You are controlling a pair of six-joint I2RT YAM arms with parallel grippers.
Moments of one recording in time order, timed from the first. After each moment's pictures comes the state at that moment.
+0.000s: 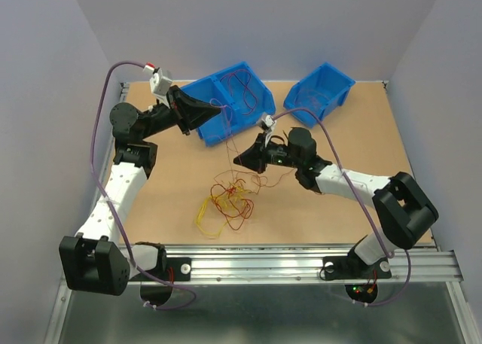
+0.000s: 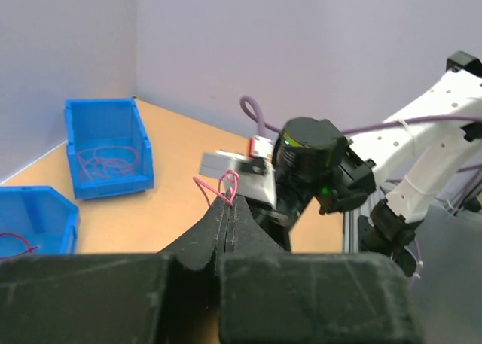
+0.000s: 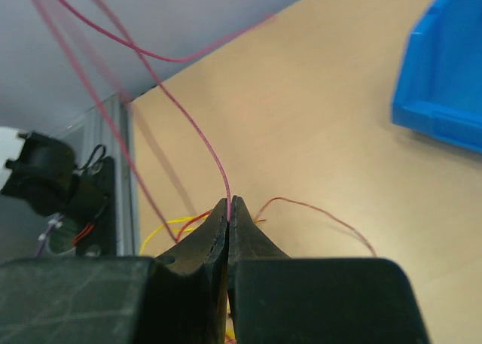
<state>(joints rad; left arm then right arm) -0.16 1.18 1.01 0.61 1.06 -0.61 0.66 1.55 0.85 0.62 -0.61 0.34</state>
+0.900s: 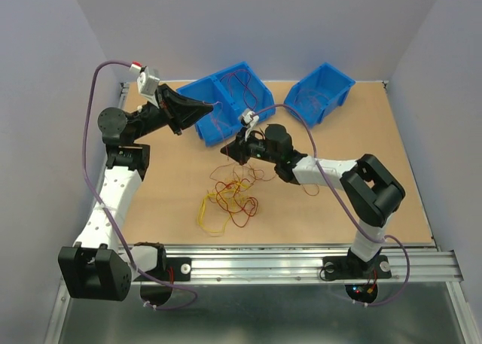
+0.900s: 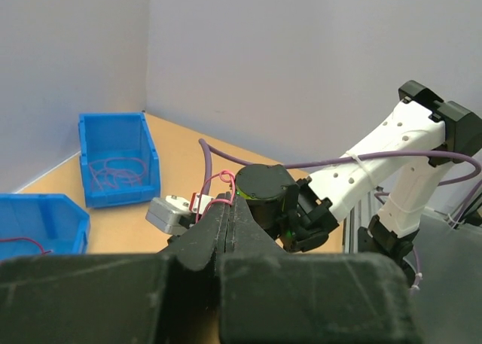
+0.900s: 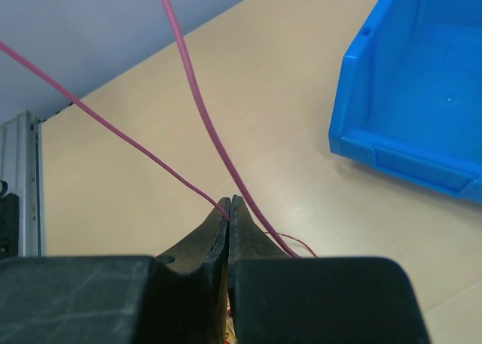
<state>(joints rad) -0.08 1.13 1.01 0.67 1.07 -0.70 0.73 1.81 1.04 0.66 -0.43 0.24</state>
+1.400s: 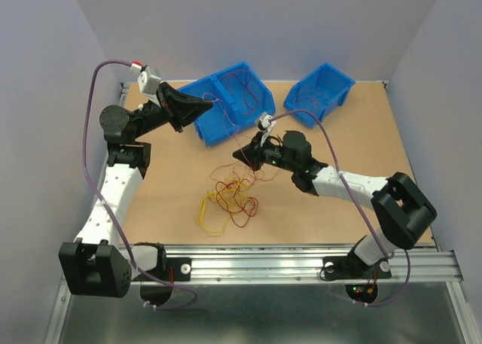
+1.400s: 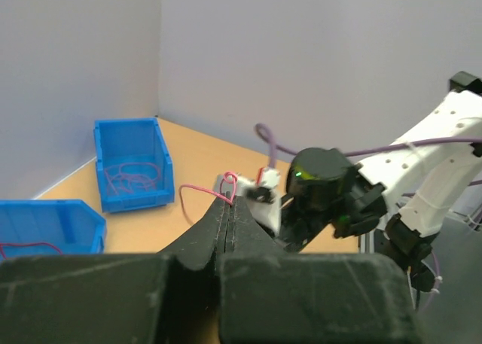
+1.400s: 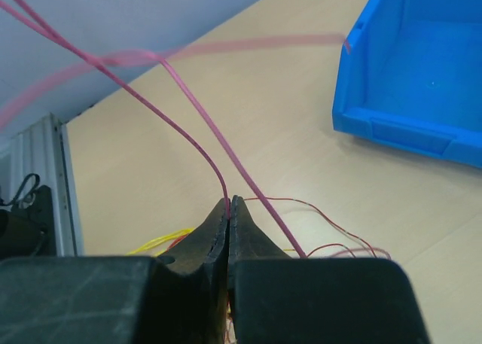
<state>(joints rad) -0.08 1.15 1.03 0.67 1.06 -0.65 0.73 1.60 0.87 0.63 -0.41 0.26</state>
